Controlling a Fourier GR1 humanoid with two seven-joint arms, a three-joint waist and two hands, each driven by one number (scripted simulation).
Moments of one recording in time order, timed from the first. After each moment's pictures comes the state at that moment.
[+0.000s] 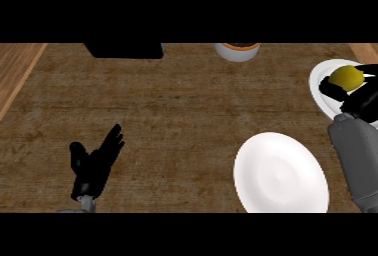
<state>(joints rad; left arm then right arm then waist) 0.02 0.09 -0.08 -1.43 0.09 0.04 0.21 -0.61 -0.34 -0.24 -0.81 0.88 -1.03 0.43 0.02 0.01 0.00</state>
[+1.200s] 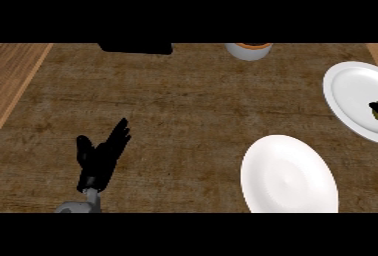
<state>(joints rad) -0.03 0.08 -0.09 -1.42 0.08 0.02 0.21 -0.69 -0.65 -0.52 -0.30 0.43 -0.65 -0.11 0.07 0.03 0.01</state>
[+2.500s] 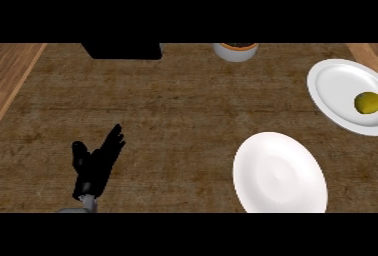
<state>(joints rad) 0.02 0.07 -0.07 -1.41 0.07 0.04 0.20 -0.46 -0.66 -0.79 -0.26 0.06 -0.14 -0.67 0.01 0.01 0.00</state>
